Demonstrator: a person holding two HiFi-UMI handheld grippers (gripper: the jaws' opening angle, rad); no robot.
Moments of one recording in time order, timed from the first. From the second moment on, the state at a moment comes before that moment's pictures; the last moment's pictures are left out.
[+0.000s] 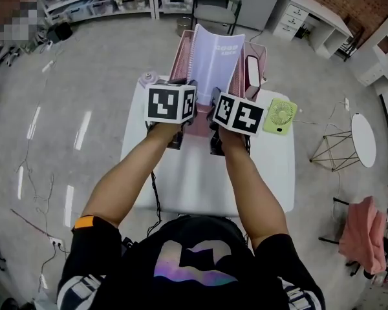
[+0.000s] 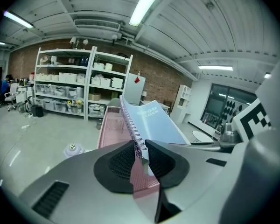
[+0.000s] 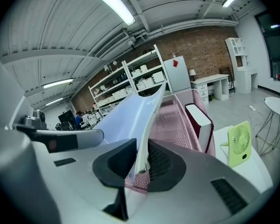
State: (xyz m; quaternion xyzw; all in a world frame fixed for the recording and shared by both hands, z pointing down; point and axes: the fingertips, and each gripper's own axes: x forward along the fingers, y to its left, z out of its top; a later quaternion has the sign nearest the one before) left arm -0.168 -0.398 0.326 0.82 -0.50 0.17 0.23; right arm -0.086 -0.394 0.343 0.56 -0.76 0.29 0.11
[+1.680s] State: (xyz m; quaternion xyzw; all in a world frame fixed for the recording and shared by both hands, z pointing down) left arm -0.204 -0.377 0.351 0.78 -0.59 0.18 0.14; right arm -0.093 -0.384 0.350 0.59 -0.74 0.18 0.25
